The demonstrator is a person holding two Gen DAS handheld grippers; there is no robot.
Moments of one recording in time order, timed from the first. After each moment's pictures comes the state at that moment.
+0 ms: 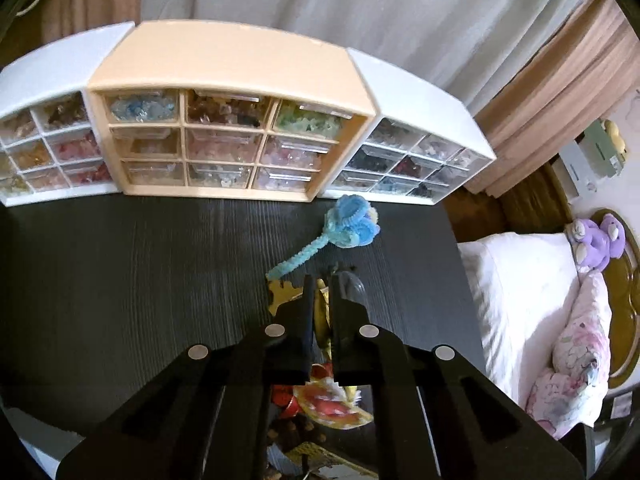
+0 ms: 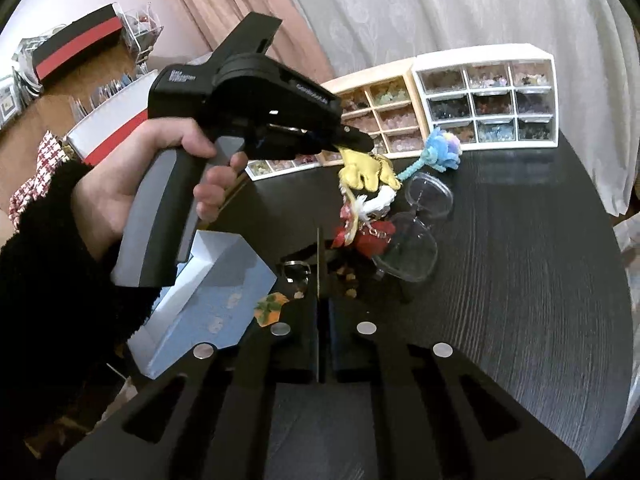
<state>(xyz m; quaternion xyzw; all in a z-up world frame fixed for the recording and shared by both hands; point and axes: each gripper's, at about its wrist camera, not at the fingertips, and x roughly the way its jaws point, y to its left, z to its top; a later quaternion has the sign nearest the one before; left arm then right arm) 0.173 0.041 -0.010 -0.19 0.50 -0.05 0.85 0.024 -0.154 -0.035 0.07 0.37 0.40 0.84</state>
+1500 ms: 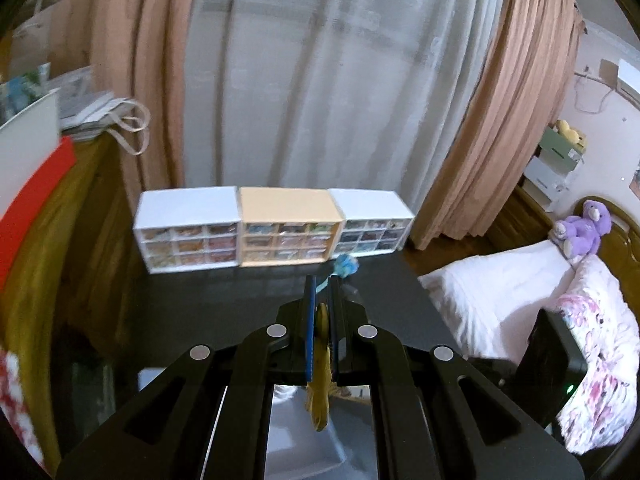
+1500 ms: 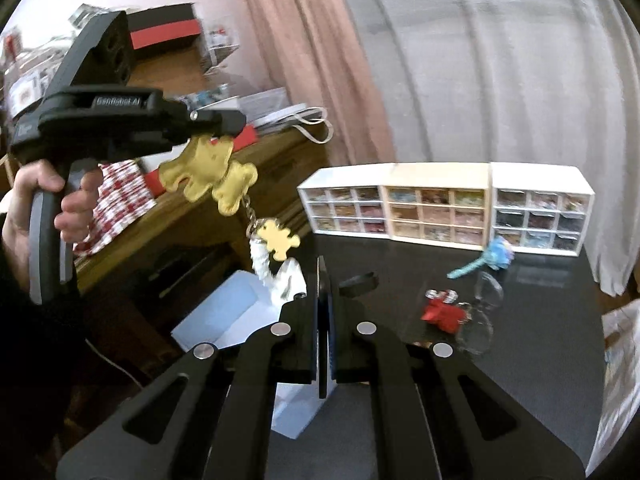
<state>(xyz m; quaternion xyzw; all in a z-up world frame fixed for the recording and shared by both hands) -0.044 0.103 0.169 -0.10 0.34 -0.04 0.94 -0.040 -0.084 0.068 0.02 0.27 0.45 0.85</state>
